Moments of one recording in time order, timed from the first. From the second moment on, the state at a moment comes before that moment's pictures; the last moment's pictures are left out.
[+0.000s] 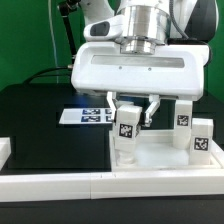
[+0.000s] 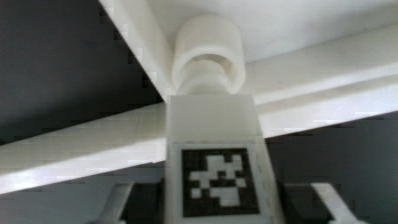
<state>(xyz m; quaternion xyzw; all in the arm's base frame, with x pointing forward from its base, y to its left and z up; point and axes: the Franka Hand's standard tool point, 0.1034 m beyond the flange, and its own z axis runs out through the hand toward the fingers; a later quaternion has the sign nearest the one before) 0.609 0.008 0.089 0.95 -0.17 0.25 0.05</state>
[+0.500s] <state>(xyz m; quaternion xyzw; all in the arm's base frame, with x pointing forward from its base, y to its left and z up) 0.609 0.003 0.088 0.95 -0.17 0.25 0.05</state>
